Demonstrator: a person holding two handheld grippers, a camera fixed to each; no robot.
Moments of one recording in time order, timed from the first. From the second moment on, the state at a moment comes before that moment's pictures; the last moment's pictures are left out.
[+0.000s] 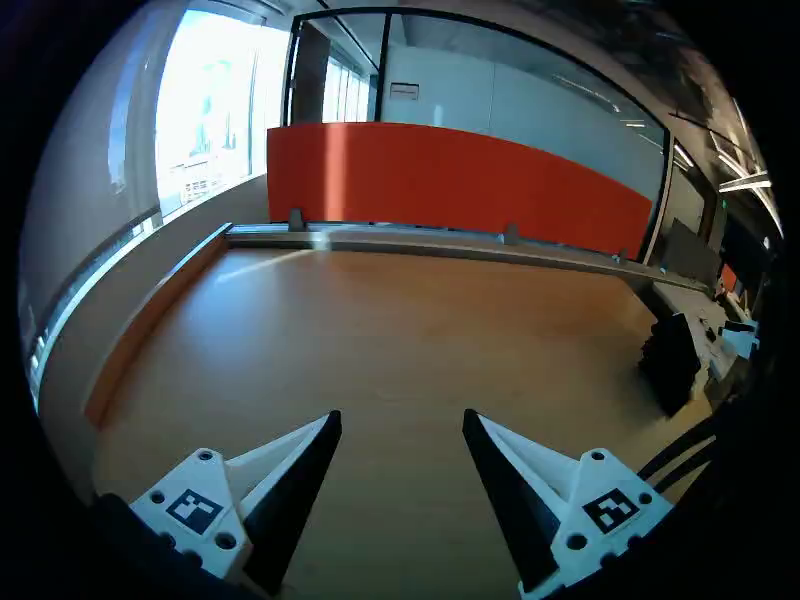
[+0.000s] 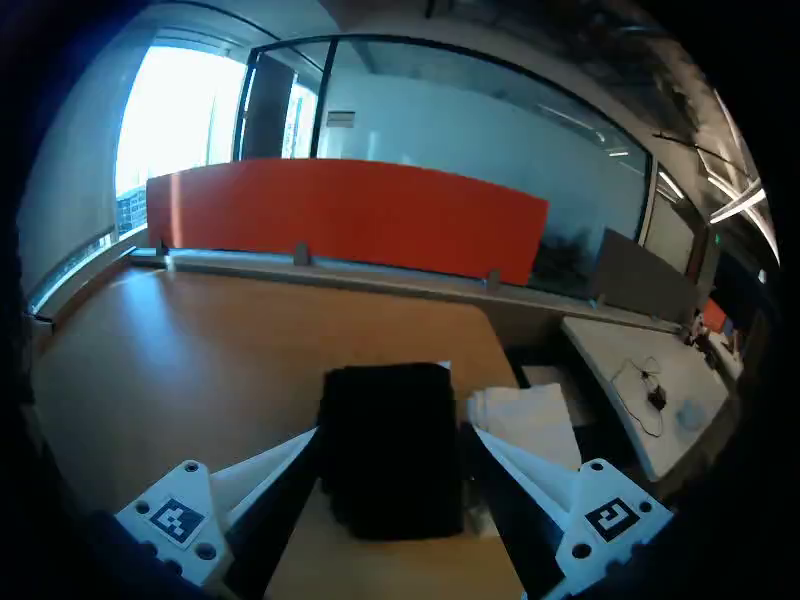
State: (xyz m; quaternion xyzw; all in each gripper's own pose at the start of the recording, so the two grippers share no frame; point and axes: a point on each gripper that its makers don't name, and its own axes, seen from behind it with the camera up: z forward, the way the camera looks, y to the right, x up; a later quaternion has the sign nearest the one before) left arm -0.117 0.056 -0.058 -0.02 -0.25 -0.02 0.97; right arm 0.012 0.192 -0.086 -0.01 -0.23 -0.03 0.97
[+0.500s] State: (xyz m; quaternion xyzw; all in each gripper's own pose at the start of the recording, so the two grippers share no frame) left arm -0.074 0.053 -0.024 -0.03 -0.16 -0.02 0.99; right arm 0.078 0.109 -0.047 0.00 -0.12 0.02 0.99
